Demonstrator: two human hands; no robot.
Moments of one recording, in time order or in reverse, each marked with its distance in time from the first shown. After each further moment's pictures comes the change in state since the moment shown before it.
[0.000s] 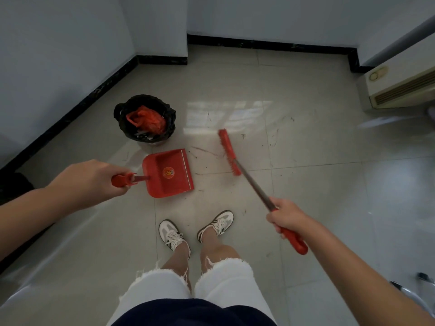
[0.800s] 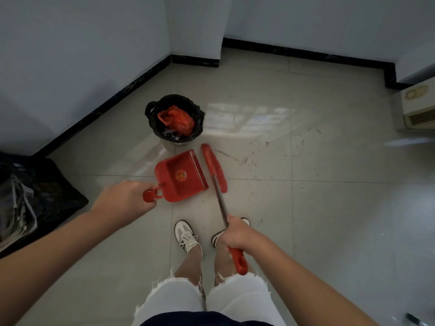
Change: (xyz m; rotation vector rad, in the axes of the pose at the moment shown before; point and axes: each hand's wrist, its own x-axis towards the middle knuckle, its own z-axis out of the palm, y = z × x) left_hand -0.003 -0.046 0.057 -0.134 0.069 -0.105; right_hand 0.000 -0.105 0.165 -0.201 -0.276 -0.014
